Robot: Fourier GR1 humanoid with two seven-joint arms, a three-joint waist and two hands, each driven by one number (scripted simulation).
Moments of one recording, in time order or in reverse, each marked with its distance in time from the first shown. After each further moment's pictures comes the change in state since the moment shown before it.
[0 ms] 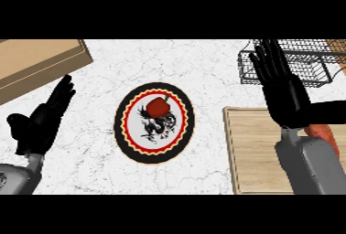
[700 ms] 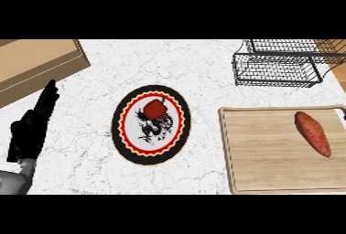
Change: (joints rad) left arm 0.047 0.017 0.032 0.045 -0.105 0.075 -0.040; right arm 0.293 -0.421 -0.359 0.327 0.006 0.023 0.105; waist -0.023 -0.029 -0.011
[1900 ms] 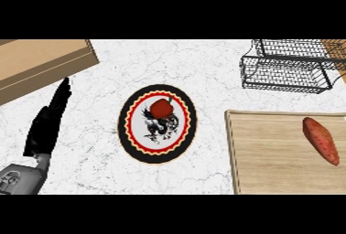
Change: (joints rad) left arm -0.039 -0.090 0.008 0.026 -0.104 -0.026 0.024; right arm -0.246 -0.384 0.223 0.039 0.152 0.532 0.503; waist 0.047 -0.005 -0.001
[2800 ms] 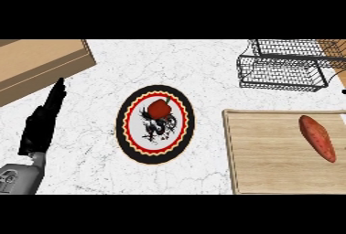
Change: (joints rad) left arm 0.009 -0.059 0.119 0.041 -0.069 -0.101 -0.020; right arm -0.008 0.159 0.036 -0.044 0.187 0.090 0.139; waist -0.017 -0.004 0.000
